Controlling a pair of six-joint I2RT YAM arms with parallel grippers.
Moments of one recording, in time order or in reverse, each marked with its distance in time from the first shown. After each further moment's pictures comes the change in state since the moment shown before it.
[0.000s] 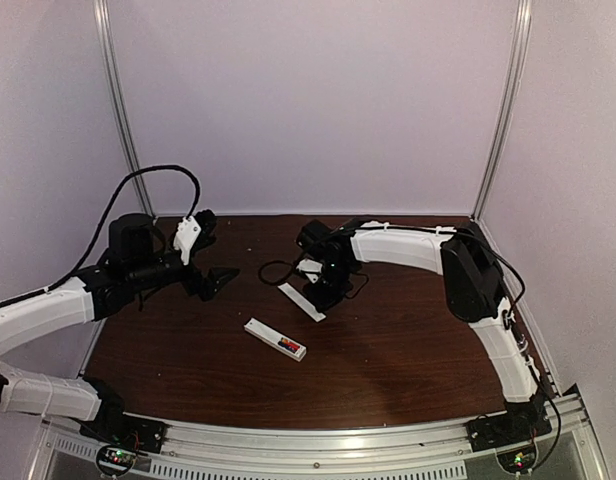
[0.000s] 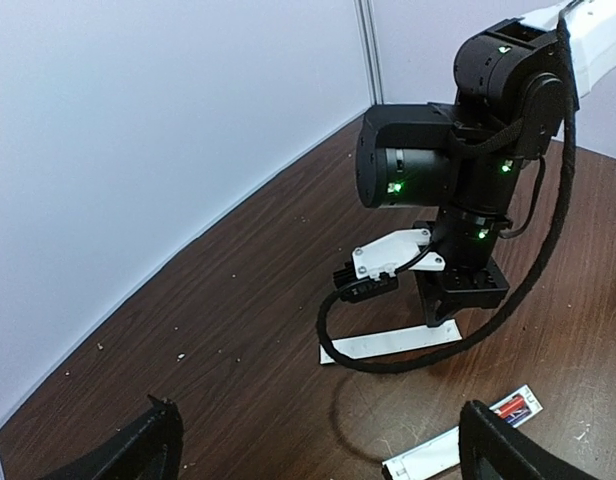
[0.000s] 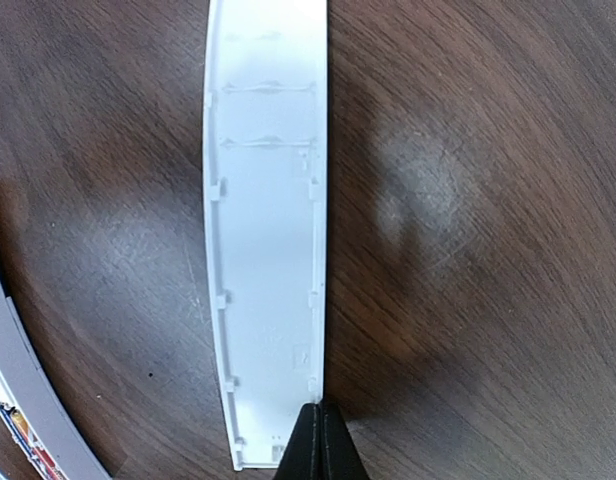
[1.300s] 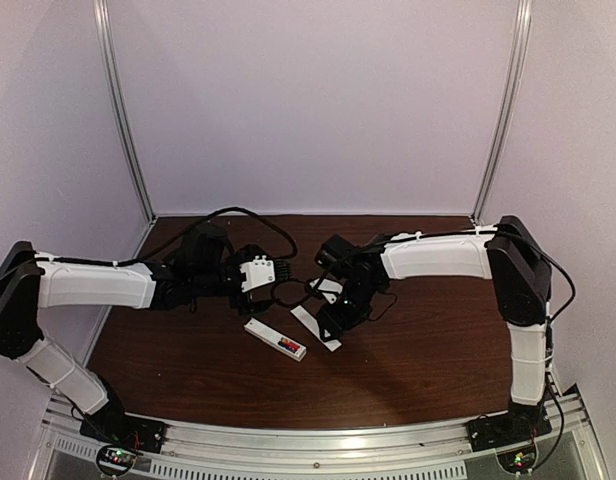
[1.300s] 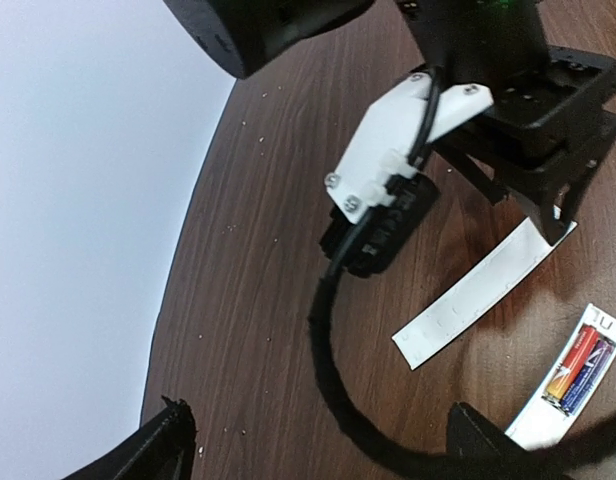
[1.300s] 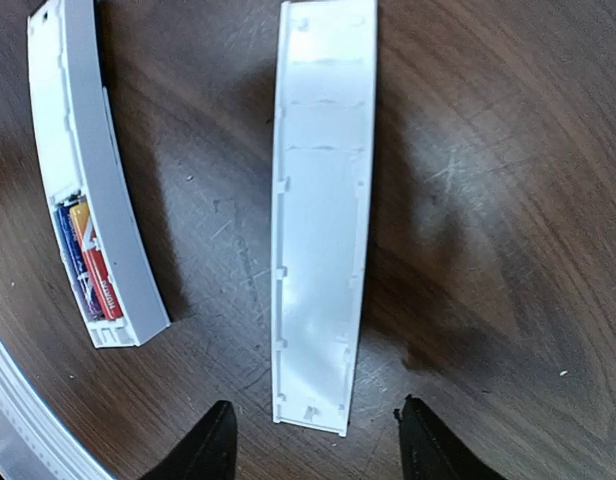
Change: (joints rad) left arm -0.224 0.409 0.162 0.048 -0.131 0.563; right arm 0.034 -0.342 -0.497 0.181 -0.135 0.068
